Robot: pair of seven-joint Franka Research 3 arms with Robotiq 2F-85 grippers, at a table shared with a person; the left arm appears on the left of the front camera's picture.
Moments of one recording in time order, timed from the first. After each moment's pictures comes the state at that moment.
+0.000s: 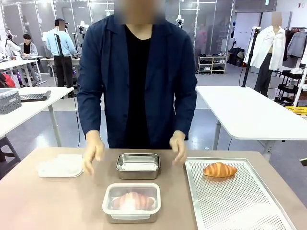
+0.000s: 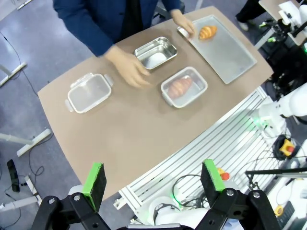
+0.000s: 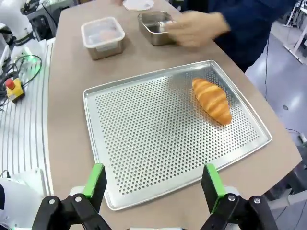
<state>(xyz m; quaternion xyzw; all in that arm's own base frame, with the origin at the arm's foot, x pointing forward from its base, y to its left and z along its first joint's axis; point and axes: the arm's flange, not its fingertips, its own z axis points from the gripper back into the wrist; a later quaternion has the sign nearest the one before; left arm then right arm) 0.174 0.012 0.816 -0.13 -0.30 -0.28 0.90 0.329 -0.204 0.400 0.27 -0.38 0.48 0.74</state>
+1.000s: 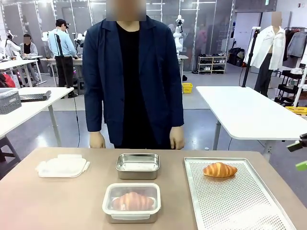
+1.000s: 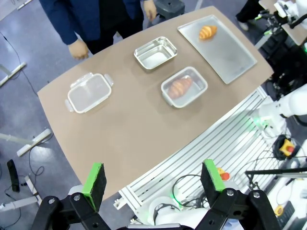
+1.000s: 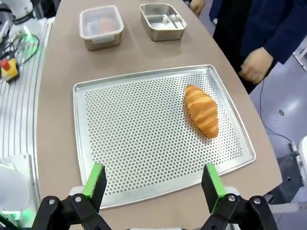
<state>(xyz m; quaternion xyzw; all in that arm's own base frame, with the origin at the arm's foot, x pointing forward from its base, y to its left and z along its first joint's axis) 0.174 0.012 0.816 -0.13 -0.30 -0.28 0.90 0.374 -0.167 0.447 0.22 -0.35 0.55 0.73</state>
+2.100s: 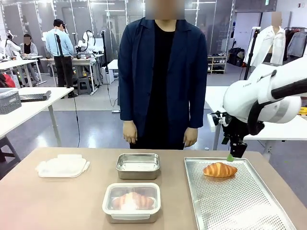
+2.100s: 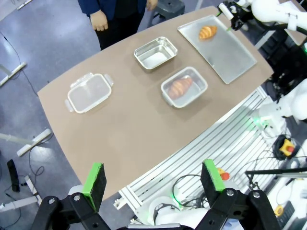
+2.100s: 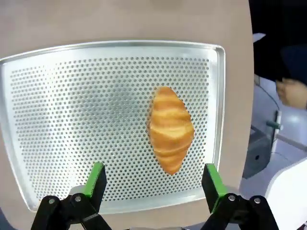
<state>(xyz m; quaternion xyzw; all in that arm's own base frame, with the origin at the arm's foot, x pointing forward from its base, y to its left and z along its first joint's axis) 0.174 0.012 0.816 -0.13 -0.30 -0.28 0.90 0.517 0.057 0.418 -0.01 -0.13 0.67 0.73</state>
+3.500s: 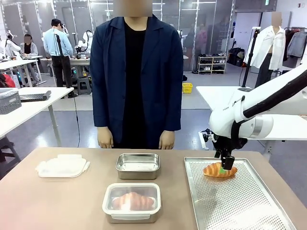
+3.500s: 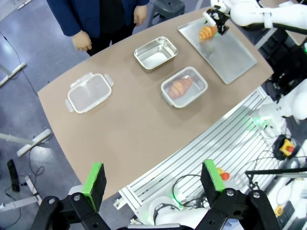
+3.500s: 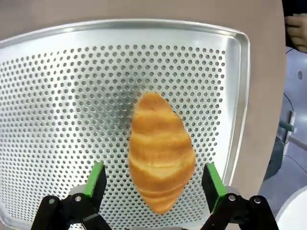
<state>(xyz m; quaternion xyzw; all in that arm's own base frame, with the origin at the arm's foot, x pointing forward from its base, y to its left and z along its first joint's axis) 0.174 0.012 0.816 -0.13 -0.30 -0.28 0.90 0.569 0.067 0.331 -0.01 -0.08 0.68 0.73</state>
